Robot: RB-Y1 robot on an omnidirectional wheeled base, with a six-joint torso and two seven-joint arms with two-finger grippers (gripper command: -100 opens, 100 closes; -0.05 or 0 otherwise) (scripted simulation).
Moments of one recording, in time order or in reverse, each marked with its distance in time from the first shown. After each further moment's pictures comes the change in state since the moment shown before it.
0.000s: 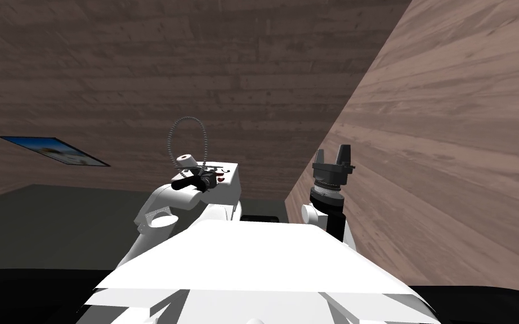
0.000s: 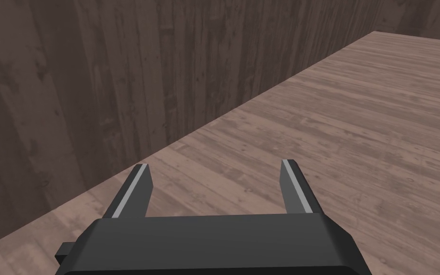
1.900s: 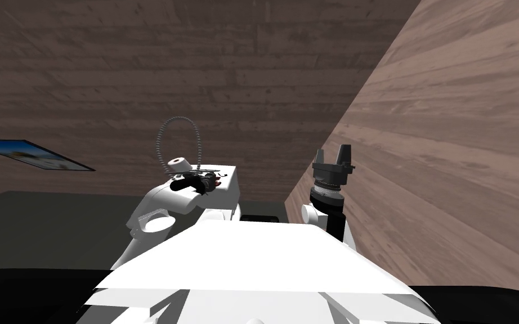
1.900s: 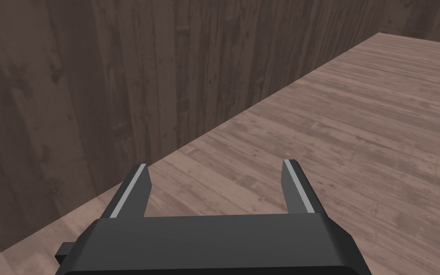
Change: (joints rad) left arm 0.004 0.034 -0.032 -0.094 -0.014 0.158 0.004; right arm 0.000 0.000 0.000 0.000 0.000 0.000 0.000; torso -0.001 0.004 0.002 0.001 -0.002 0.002
